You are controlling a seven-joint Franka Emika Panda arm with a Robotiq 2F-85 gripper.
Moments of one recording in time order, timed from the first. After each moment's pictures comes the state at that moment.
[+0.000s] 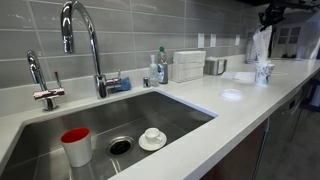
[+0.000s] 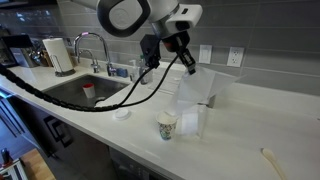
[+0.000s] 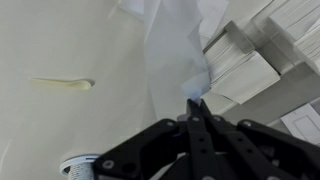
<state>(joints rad) -0.30 -0.01 -0.29 -1.97 0.20 2.53 0.04</state>
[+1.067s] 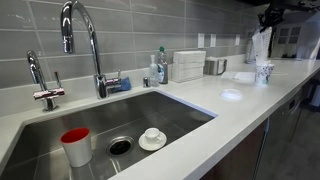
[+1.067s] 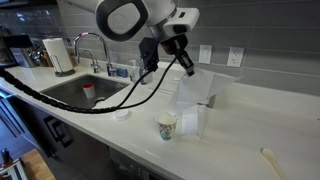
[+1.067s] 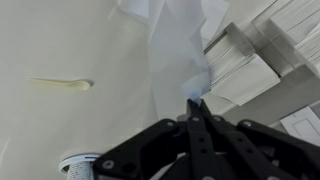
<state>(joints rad) -0.29 -0.02 -0.28 -2.00 0.19 2.57 0.04</state>
